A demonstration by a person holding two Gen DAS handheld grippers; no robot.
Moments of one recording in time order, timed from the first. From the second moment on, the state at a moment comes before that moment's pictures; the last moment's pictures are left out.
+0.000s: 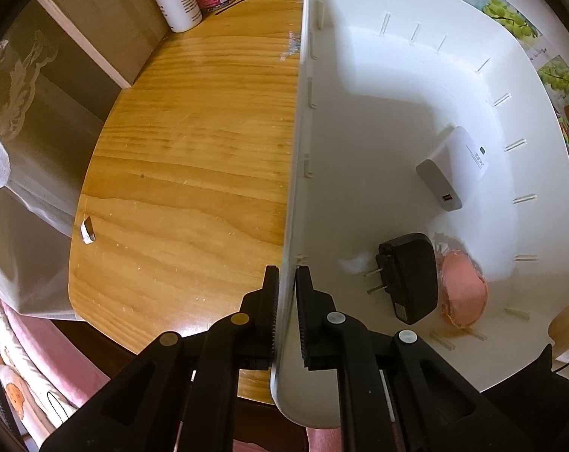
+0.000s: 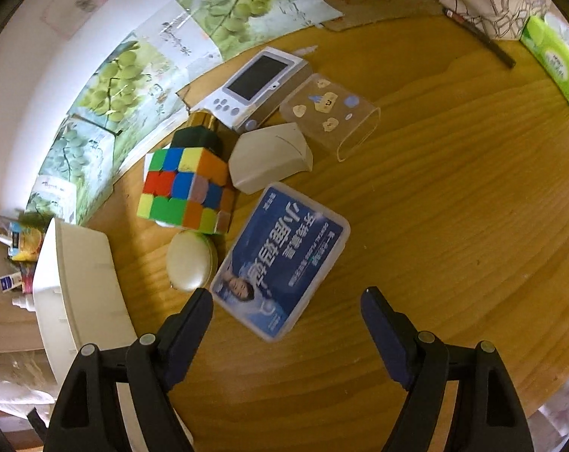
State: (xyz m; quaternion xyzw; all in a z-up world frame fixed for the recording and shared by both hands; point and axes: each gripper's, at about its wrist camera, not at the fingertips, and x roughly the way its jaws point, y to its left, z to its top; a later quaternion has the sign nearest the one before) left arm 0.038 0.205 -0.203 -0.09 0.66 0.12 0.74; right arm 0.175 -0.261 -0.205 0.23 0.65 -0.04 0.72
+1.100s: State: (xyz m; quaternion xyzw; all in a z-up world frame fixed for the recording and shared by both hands) left arm 0.033 0.211 -0.203 -0.11 0.65 0.14 0.74; right arm 0.228 -0.231 -0.254 0.16 0.69 -0.07 0.70
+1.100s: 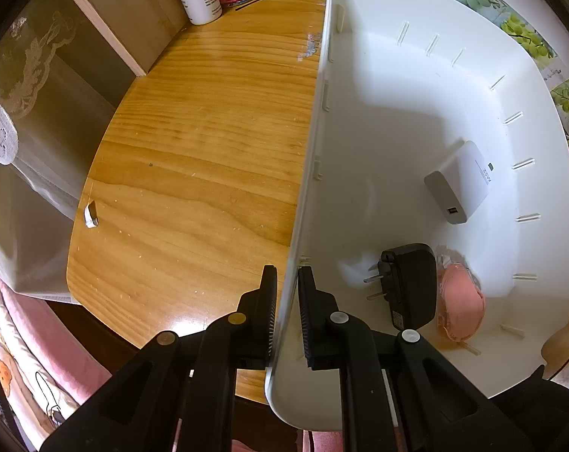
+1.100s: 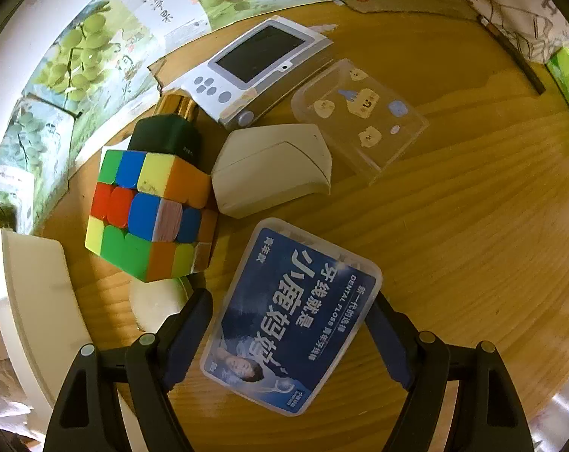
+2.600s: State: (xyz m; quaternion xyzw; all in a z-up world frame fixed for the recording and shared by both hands) left arm 0.035 0.201 -0.199 -0.07 0.66 0.09 0.74; right arm 0.159 -0.196 -0.149 0.11 0.63 0.04 0.77
